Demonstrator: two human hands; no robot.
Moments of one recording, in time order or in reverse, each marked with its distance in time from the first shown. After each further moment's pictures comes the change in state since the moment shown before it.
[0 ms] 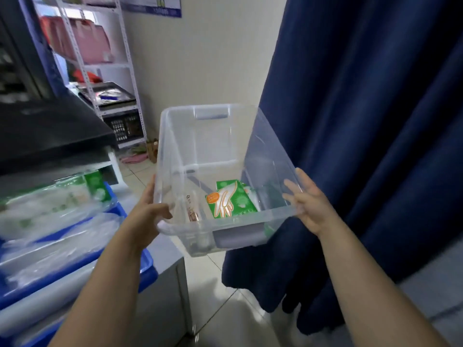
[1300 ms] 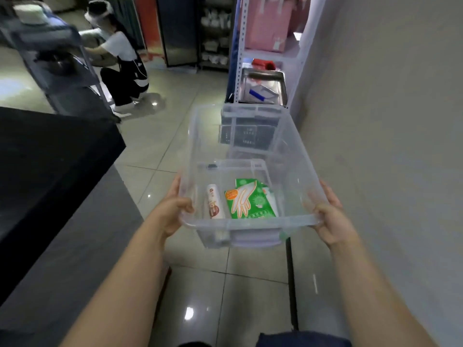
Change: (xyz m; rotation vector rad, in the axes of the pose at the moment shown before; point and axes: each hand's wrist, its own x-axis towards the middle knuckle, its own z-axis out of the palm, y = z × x) left_hand 0.626 0.093 -0.235 -0.121 0.915 0.104; right_hand 0.878 0.001 0.366 -0.021 -0.663 0.279
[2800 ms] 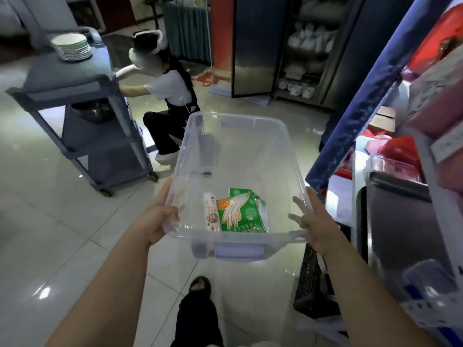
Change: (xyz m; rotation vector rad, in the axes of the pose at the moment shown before) left_hand 1.006 0.399 -0.354 -0.057 0.206 0.007; right_hand 1.053 -0.070 0.644 -0.305 -0.408 0.227
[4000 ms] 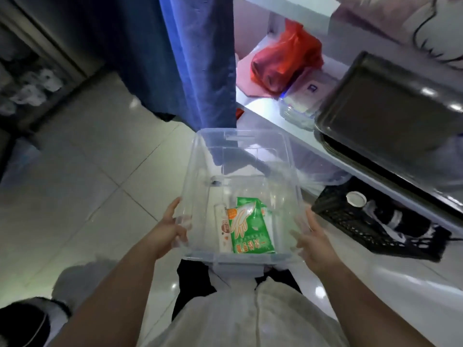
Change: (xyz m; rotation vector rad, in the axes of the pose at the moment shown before) left_hand 0.801 0.046 0.239 0.951 -0.812 -0.682; right_hand 0.431 -0.002 -0.008 0.917 1.100 -0.006
